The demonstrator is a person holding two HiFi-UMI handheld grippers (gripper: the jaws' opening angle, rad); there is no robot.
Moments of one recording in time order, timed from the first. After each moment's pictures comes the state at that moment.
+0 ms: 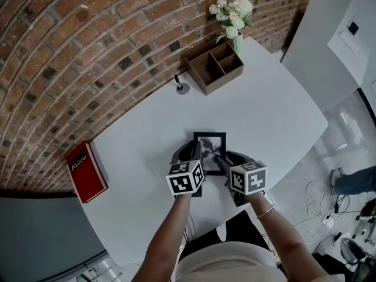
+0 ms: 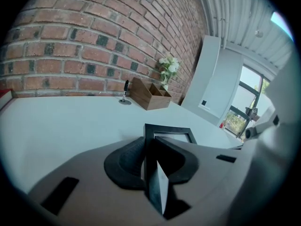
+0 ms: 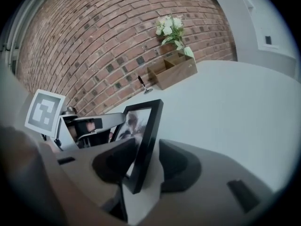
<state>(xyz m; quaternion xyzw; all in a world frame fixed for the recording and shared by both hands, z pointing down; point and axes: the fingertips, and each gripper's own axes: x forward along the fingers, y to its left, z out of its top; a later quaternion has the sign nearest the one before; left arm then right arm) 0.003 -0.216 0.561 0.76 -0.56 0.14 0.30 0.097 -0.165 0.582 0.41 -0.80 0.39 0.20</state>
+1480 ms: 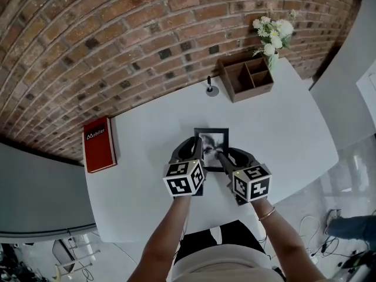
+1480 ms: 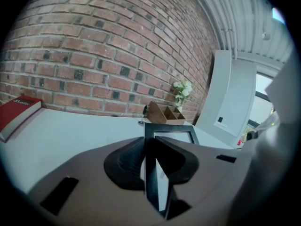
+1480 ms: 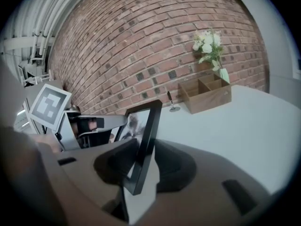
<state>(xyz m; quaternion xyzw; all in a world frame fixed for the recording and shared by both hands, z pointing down) -0.046 -0.206 0.500 0.70 -0.66 0.06 0.26 0.056 -0.187 0.523 0.32 -0.89 0.26 0.18</state>
